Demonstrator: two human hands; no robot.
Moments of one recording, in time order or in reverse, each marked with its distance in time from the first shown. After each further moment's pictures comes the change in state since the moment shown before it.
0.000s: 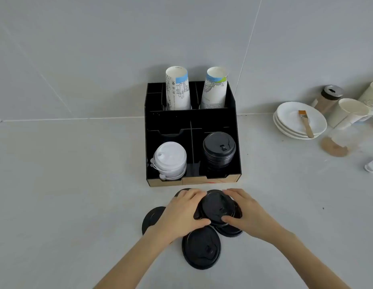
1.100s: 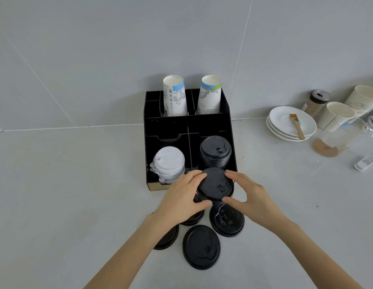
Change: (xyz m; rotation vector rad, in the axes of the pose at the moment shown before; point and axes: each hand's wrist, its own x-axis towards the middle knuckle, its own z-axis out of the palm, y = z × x) left_hand 0.003 0.017 -0.038 -0.014 0.239 0.107; right_hand -0.007 -0.026 -0.031 0.091 0.299 -0.146
